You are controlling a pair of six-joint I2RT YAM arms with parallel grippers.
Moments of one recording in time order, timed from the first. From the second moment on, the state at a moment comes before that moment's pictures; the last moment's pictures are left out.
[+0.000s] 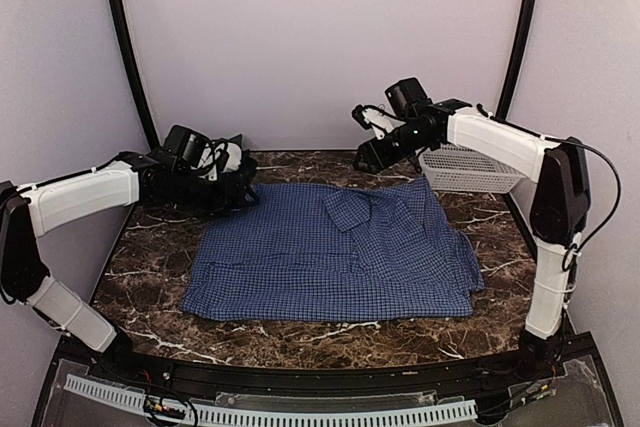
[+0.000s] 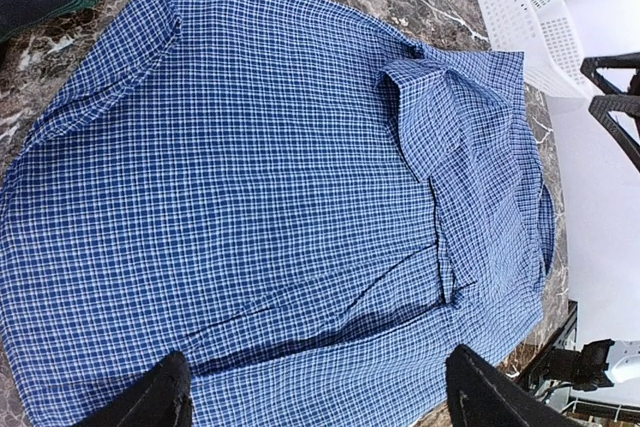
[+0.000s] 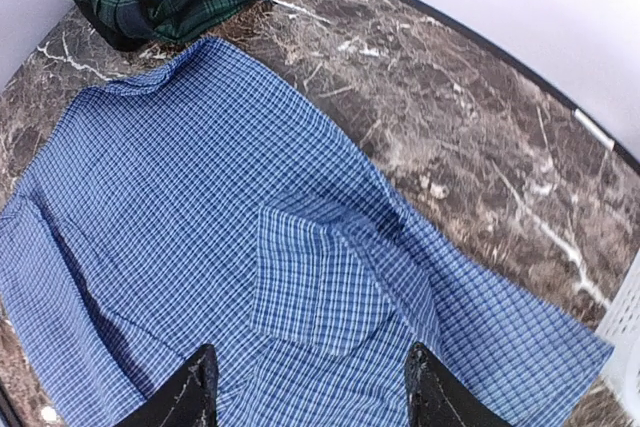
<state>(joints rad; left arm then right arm) -0.47 1.45 1.09 -0.48 0.27 -0.58 0.55 1.93 1.76 -0.67 -0.21 -0.06</state>
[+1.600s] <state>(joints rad) -0.42 1.45 1.06 -0.26 0.35 -0.55 0.62 1.86 1.92 -0.57 0.02 -0.13</state>
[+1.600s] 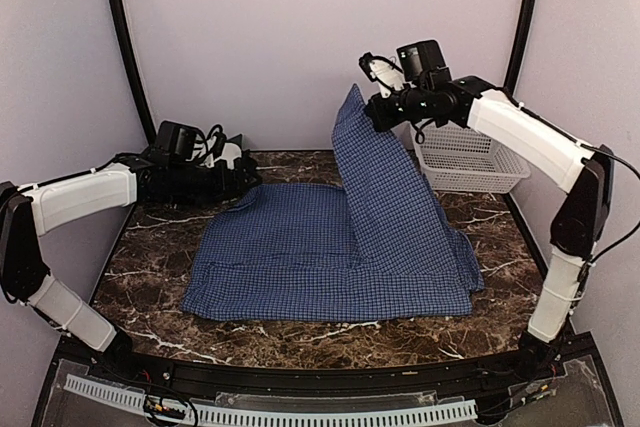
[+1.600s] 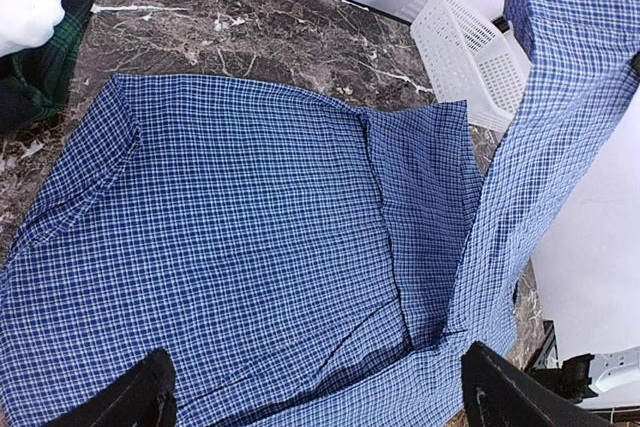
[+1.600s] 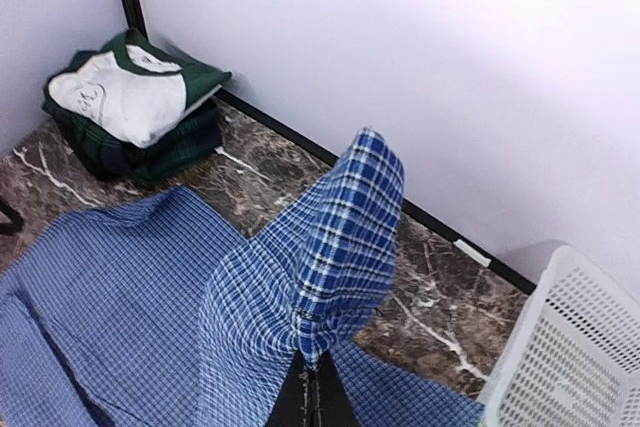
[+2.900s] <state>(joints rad) -0.24 1.24 0.87 -0.44 0.25 -0.64 1.15 2.21 1.84 -0.43 -0.25 0.28</state>
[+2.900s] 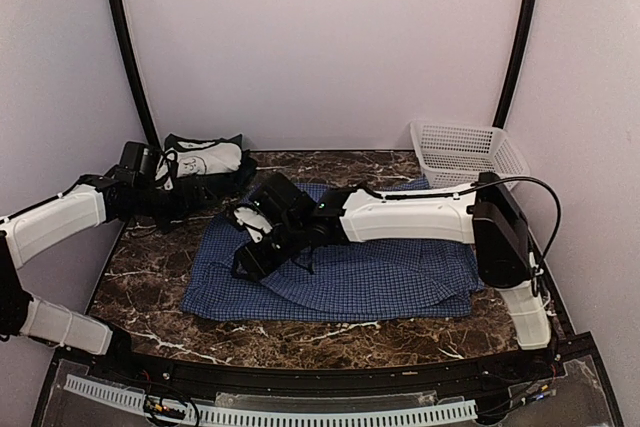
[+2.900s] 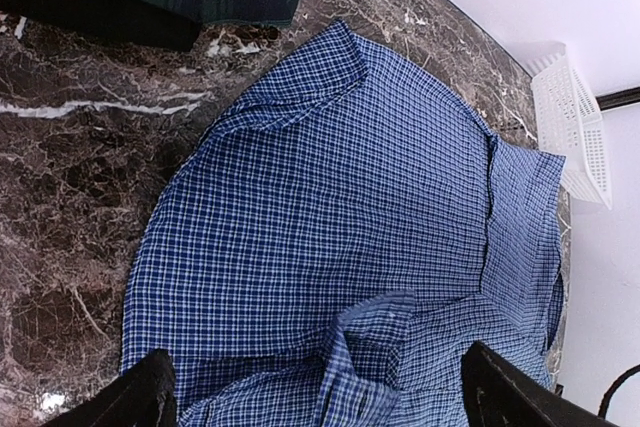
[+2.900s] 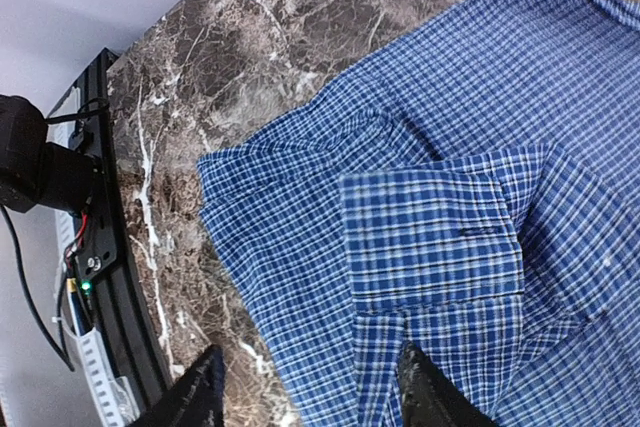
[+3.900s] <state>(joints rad) -0.51 1.57 0.95 -0.45 0.31 -0.49 0.82 1.66 0.96 -0.39 -0.33 0.38</state>
